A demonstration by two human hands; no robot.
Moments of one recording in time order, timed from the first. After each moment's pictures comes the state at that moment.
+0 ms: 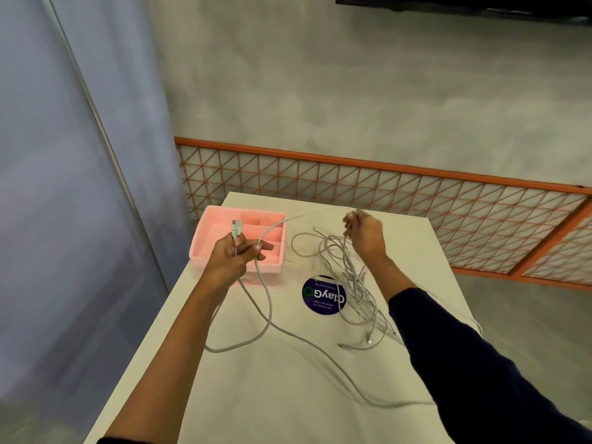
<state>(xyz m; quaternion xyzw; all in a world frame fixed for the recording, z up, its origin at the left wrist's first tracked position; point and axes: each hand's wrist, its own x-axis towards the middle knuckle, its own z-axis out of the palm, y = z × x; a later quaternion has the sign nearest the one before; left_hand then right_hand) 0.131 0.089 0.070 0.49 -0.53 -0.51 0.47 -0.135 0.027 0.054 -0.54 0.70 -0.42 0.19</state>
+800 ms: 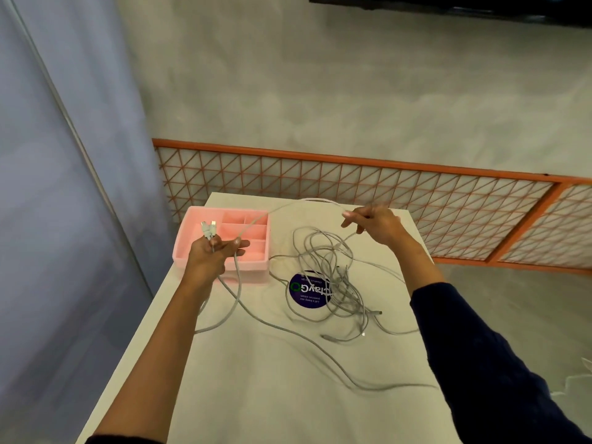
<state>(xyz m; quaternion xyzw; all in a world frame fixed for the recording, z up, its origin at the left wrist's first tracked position) 0.135 0.080 0.059 0.54 -0.47 -0.50 0.48 -0.191 0.058 0.094 -0.62 0.70 -0.27 0.23</state>
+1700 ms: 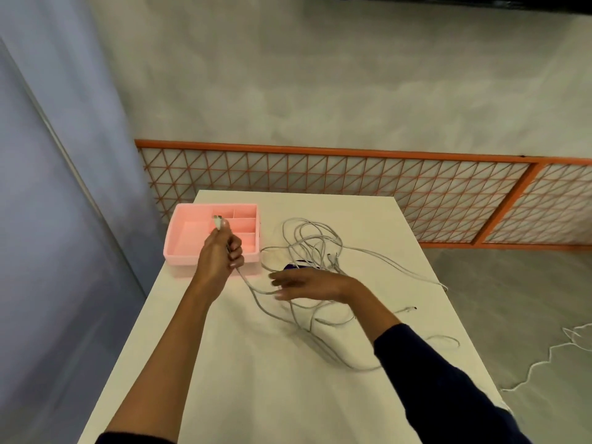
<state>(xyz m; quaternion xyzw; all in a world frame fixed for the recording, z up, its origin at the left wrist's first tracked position) 0.102 0.101 0.064 0.44 -0.38 -0.63 0.52 -0.095 0.148 0.048 -0.66 0.55 -0.06 0.51</state>
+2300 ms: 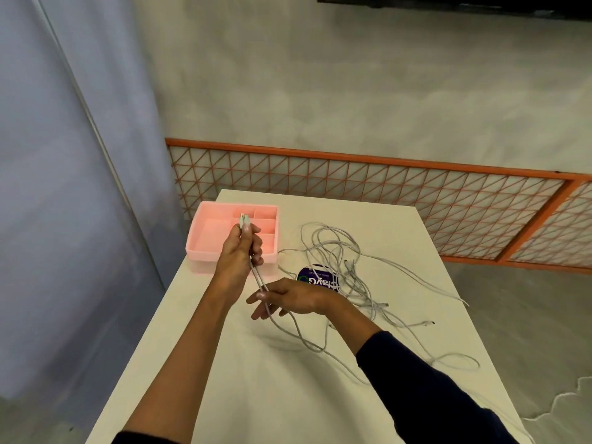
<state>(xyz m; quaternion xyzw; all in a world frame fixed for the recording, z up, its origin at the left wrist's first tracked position) 0.107 0.116 0.062 0.42 -0.48 -0.55 0.54 -0.031 0.136 0.032 -0.71 0.45 -0.05 0.54</state>
